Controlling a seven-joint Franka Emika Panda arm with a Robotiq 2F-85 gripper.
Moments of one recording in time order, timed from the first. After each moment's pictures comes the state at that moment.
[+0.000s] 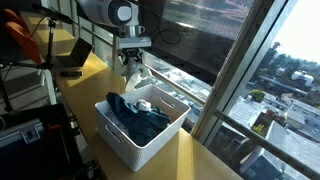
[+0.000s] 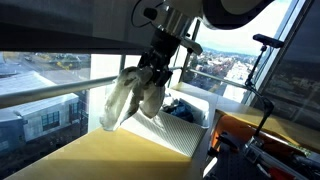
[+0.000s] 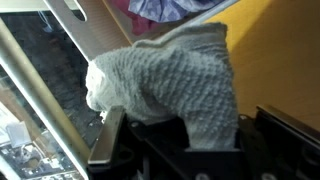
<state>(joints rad) 0.05 0.27 0.24 -1.95 -0.20 2.44 -0.86</state>
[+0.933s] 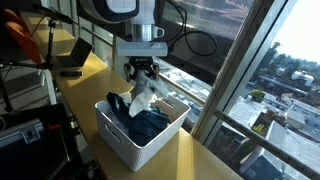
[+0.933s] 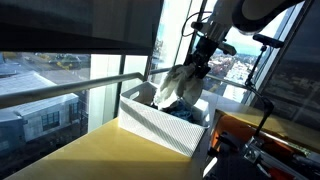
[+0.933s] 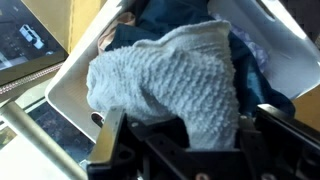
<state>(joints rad) -0.05 0.00 0.01 -2.25 -0.09 2.45 -1.00</state>
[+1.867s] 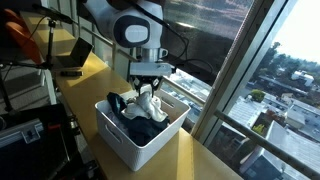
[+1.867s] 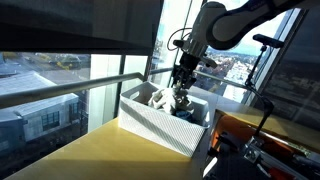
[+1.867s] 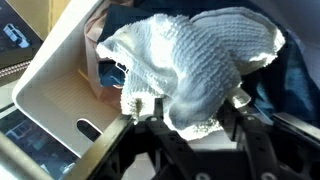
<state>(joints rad) -0.05 0.23 0.03 -2.11 -0.07 2.50 -1.00</state>
